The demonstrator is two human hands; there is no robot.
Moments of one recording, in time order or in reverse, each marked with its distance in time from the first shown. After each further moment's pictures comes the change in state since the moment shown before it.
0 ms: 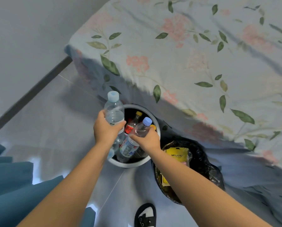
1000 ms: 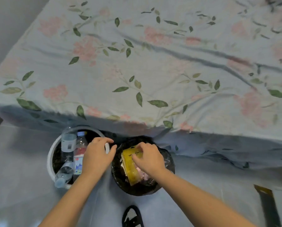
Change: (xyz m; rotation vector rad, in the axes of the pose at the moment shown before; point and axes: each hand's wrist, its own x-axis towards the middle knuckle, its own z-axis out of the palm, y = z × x) left_hand -0.130 0.078 0.096 0.607 -0.409 0.599; right_hand -0.092 0.090 -0.191 -0.329 0.167 -0.110
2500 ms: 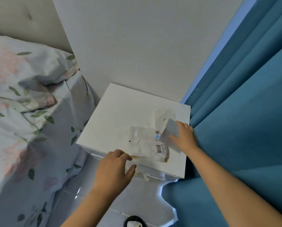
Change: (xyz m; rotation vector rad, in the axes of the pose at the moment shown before) left_hand -0.428 0.662 0.389 0.392 -0.767 1.484; right_hand -0.593 0.700 -0.259 0.367 0.839 1.320
